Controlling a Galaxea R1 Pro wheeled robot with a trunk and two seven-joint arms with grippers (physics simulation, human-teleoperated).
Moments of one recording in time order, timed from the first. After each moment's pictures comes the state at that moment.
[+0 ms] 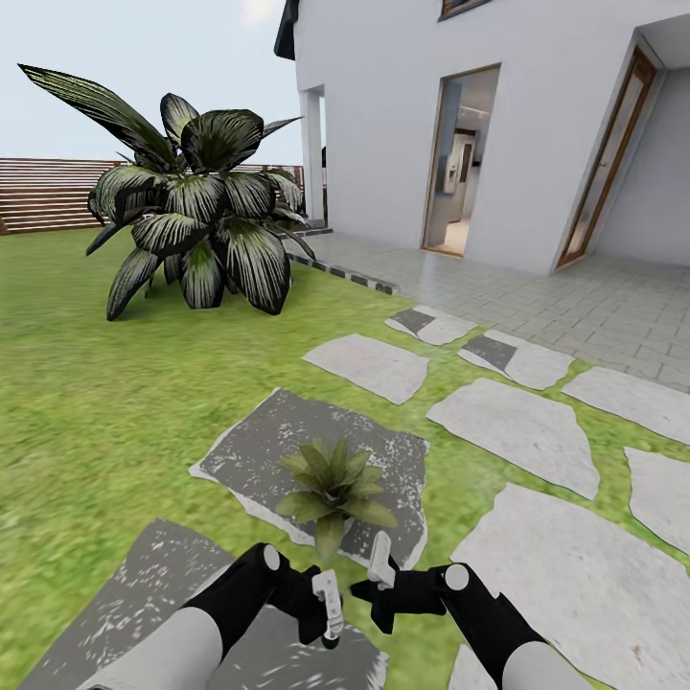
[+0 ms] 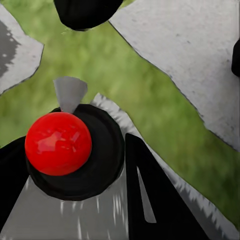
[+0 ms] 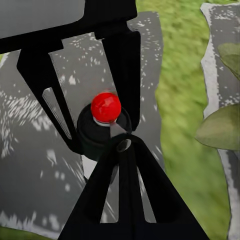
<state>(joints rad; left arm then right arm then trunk) -0.65 -0.14 -0.22 -0.45 -0.79 0.03 -0.92 -0.55 0.05 0.18 -0.56 0.48 -0.25 0.89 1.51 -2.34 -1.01</state>
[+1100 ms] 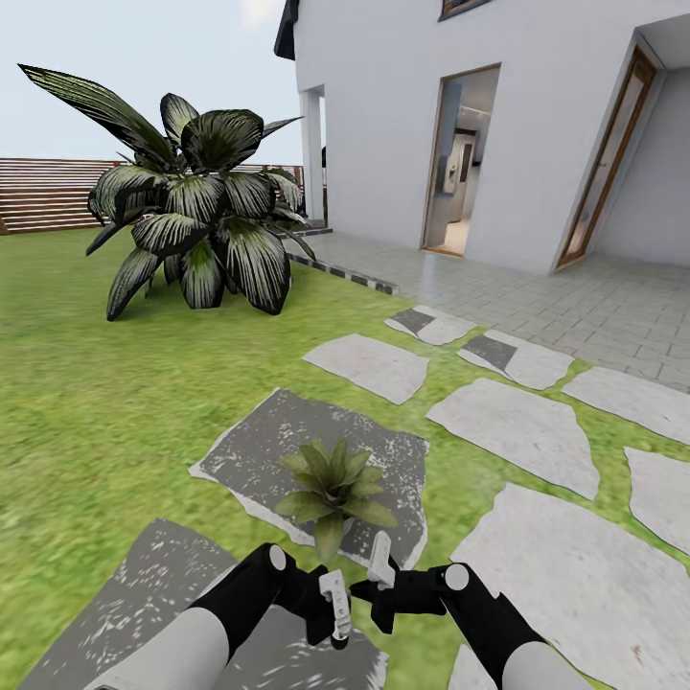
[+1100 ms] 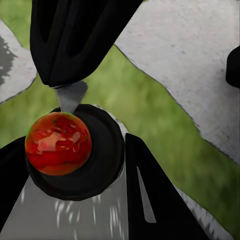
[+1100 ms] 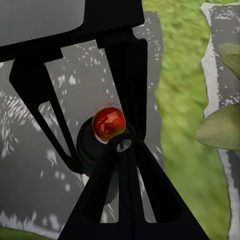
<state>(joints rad) -0.65 -0.16 -0.22 -0.45 -0.78 0.03 -0.93 -0.55 0.05 0.18 -0.56 0.48 -0.25 0.89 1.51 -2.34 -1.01</state>
